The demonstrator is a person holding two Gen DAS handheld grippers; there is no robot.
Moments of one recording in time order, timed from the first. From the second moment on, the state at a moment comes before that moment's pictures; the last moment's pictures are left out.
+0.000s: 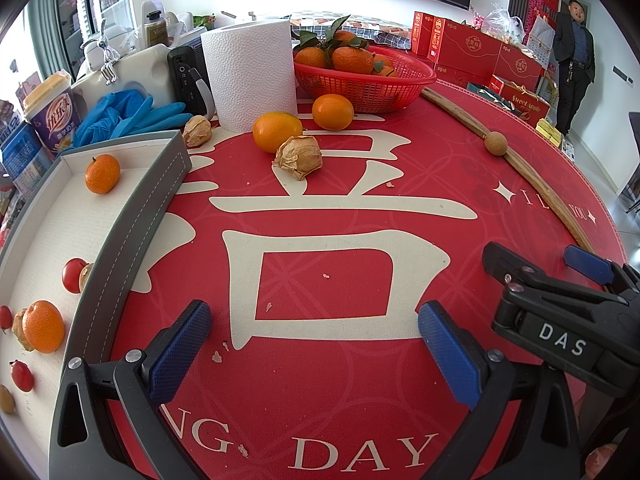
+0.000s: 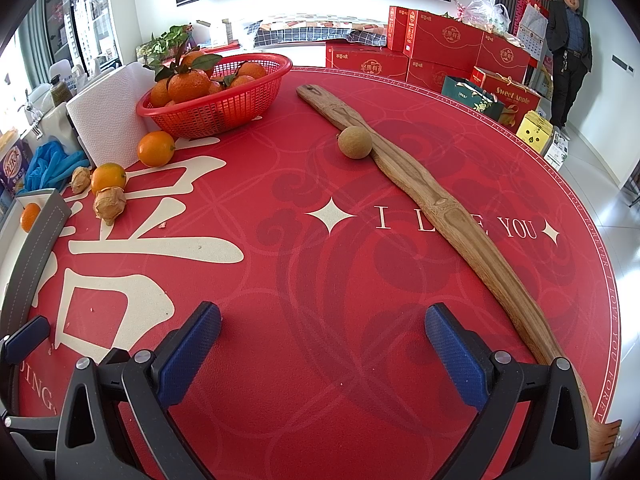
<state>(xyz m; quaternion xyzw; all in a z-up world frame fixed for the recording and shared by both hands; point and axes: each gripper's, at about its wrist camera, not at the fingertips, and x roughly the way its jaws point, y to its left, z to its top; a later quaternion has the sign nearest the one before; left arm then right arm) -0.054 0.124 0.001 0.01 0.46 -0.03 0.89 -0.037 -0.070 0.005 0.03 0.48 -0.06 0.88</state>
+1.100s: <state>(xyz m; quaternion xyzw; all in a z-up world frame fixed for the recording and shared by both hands) 0.008 0.148 0.050 -0.04 0.46 -0.05 0.89 0.064 -0.103 0.013 0.02 0.47 -0.02 0.88</state>
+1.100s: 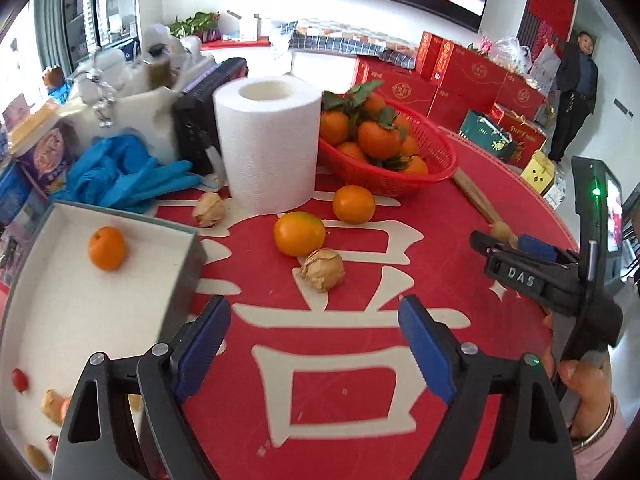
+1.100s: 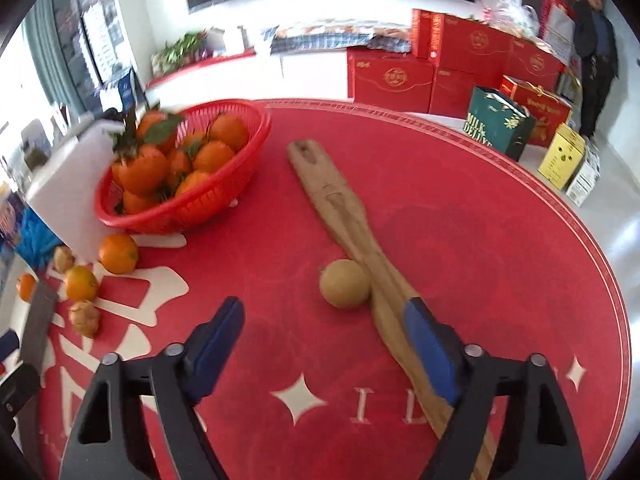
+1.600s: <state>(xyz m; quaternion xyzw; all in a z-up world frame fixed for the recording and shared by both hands) 0.029 0.137 0.016 -0.02 0.48 -0.03 0.88 0.030 -0.126 0.019 0.11 0.46 0.06 0.88</state>
